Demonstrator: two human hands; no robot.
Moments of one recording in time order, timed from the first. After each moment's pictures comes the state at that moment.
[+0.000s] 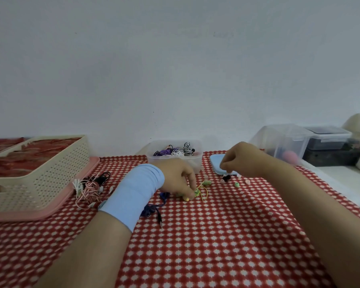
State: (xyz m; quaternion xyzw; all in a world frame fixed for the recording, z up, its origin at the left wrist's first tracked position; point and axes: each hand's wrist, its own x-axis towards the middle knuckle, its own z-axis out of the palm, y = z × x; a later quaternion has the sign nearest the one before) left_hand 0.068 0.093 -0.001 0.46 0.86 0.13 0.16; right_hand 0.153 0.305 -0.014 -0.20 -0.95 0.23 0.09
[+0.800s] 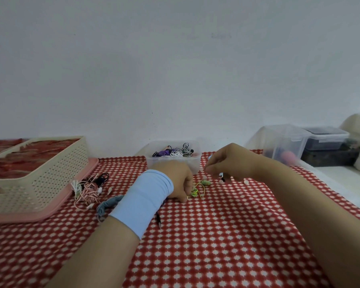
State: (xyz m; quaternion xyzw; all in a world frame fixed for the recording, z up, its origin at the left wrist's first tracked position) left_hand 0.068 0.104 -0.013 0.47 0.88 0.00 0.05; right_hand 0.160 0.279 -0.002 -0.10 -0.92 0.38 0.04
